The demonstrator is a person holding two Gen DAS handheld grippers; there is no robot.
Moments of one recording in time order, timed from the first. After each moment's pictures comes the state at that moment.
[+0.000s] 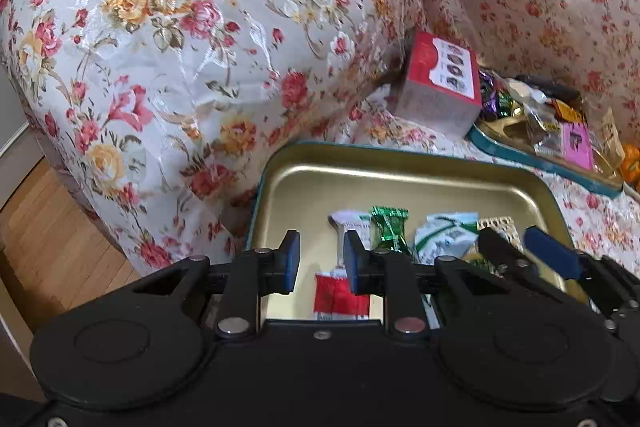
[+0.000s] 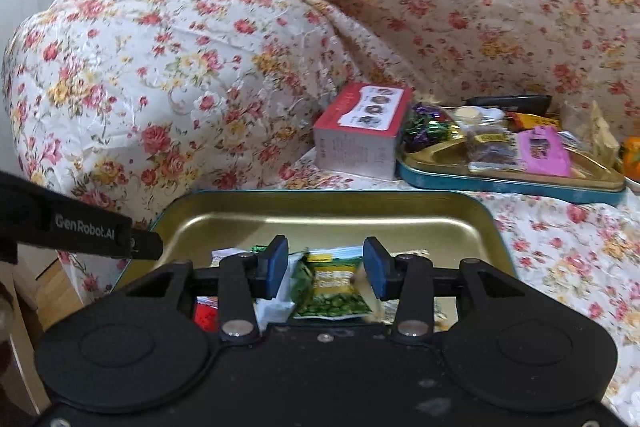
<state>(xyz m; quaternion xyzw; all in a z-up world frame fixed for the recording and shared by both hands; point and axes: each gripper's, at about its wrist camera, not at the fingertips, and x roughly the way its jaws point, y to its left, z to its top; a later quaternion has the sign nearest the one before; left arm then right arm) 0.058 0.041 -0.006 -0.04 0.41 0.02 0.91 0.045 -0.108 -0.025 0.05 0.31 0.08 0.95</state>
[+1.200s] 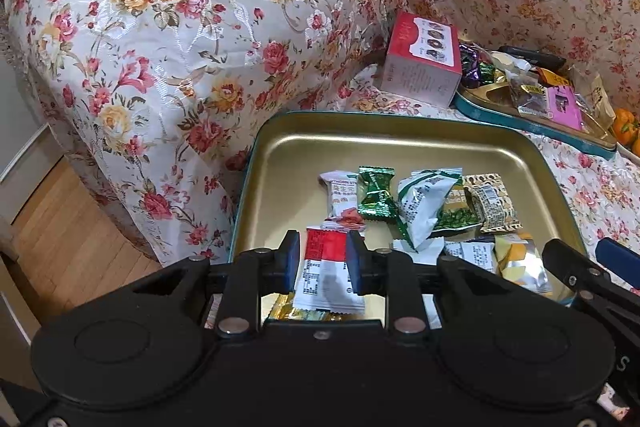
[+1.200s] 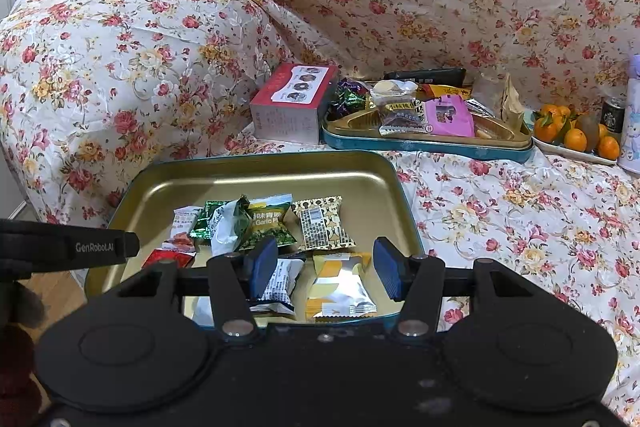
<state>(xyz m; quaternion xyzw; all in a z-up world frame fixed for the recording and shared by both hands) 0.024 0.023 -0.010 -0.01 0.41 0.03 0.91 -0.013 -0.137 0.002 0.04 0.35 0.00 0.93</state>
